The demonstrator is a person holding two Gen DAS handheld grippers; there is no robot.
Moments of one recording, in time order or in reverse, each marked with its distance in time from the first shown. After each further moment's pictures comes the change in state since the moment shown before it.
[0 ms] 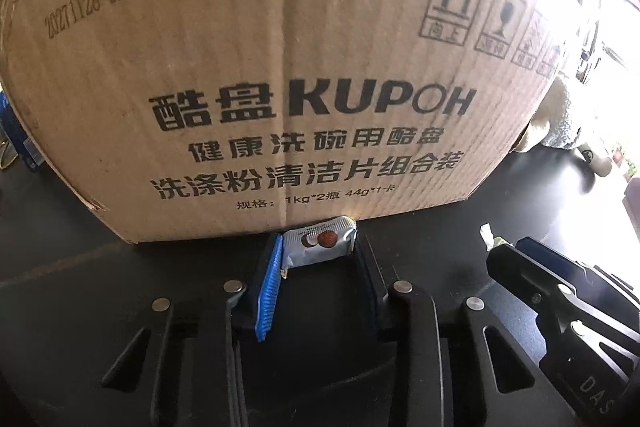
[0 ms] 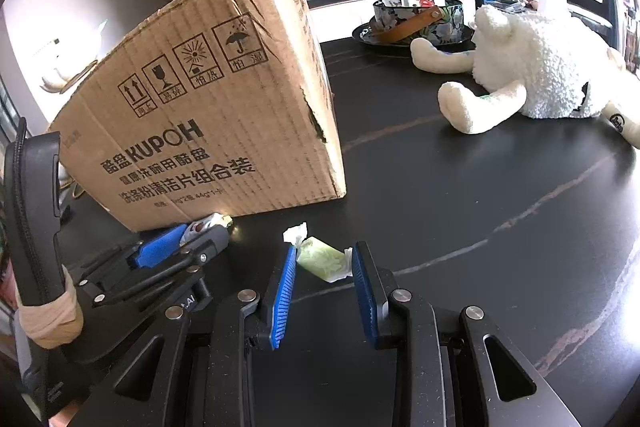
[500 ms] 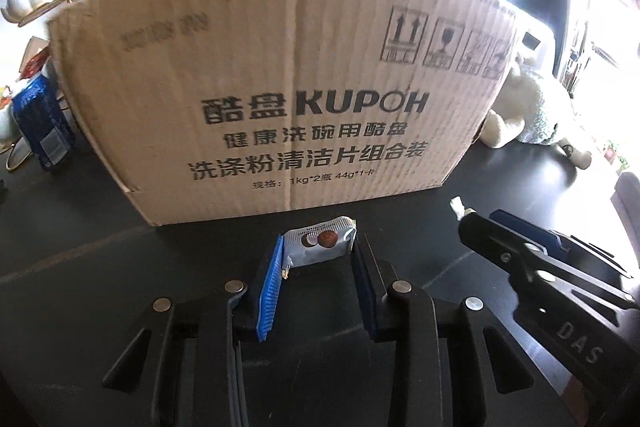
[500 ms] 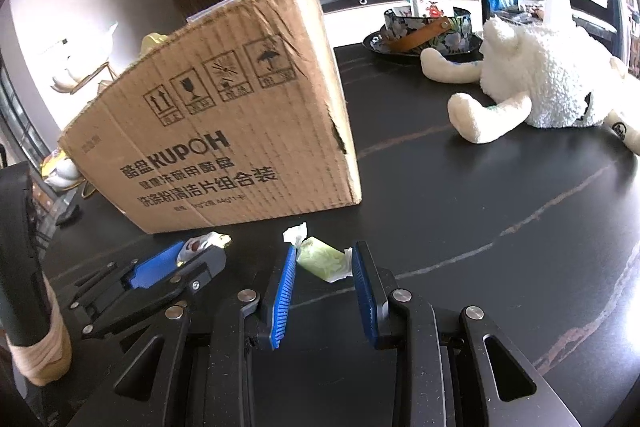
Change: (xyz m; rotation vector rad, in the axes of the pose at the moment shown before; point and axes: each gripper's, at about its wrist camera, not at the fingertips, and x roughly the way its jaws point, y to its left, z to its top) left arm -0.040 0.007 -0.022 0.016 -0.038 -0.025; right arm -0.012 0.010 0.001 -0.025 -0.024 0.024
